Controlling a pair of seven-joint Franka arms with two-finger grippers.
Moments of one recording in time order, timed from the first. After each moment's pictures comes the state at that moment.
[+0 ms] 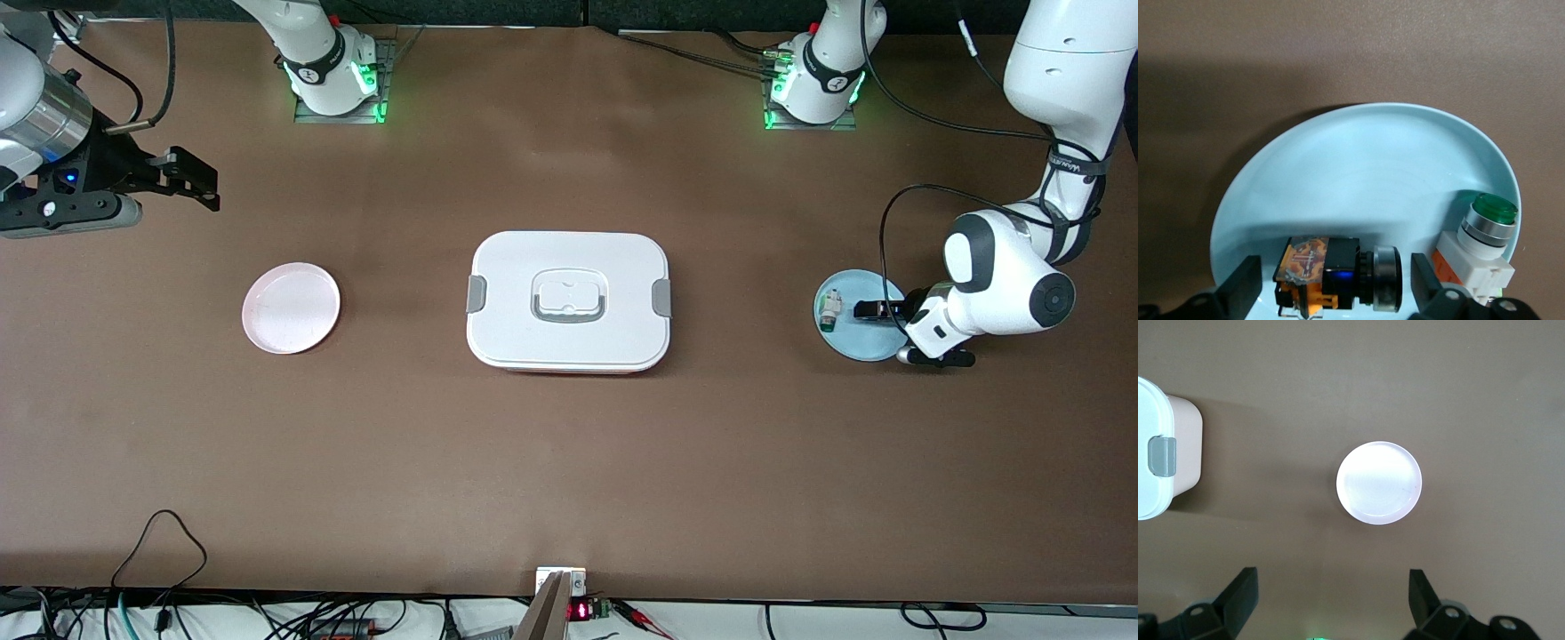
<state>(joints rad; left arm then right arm) 0.18 0.49 -0.03 -2.04 -0.12 2.23 0.25 0.05 0.00 0.07 -1.61 -0.01 1.55 -0.01</state>
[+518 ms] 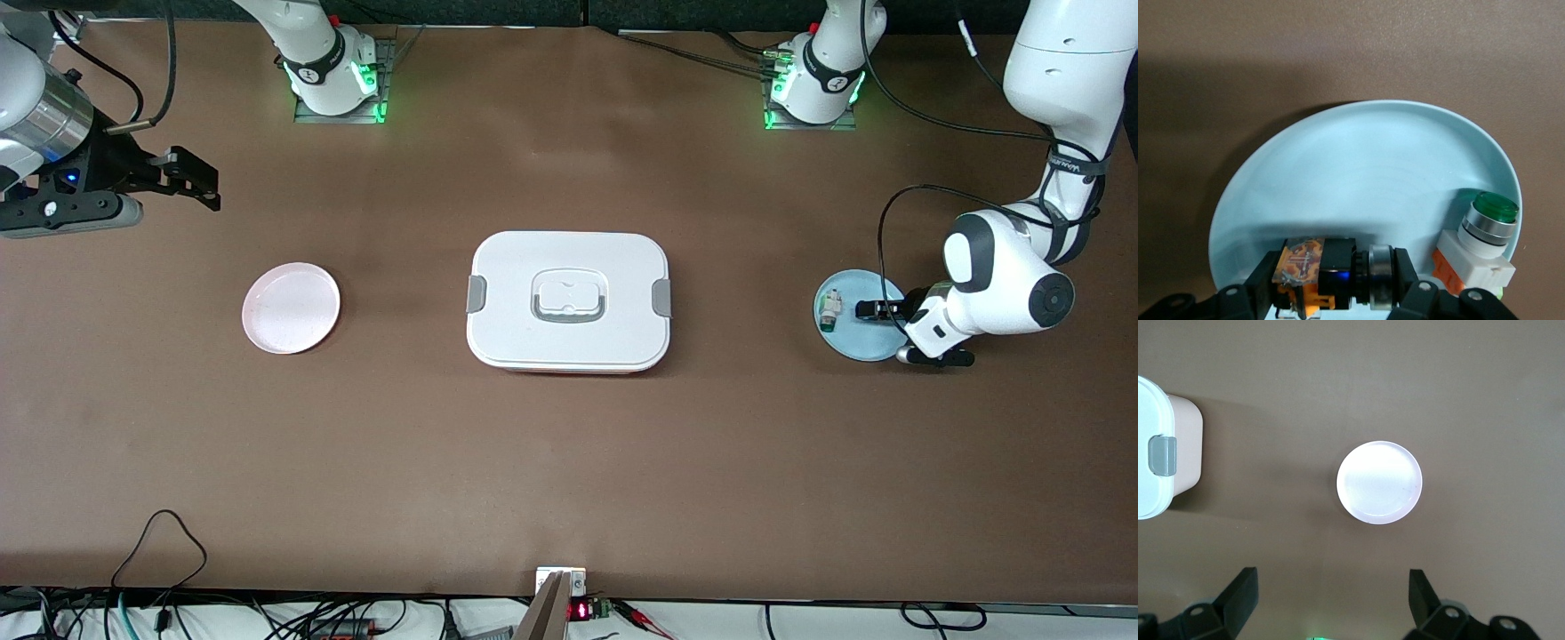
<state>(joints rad) 0.18 0.49 -0.03 -2.04 -0.12 2.23 0.25 0.05 0.00 0.07 -1.61 -0.01 1.55 -0.01</state>
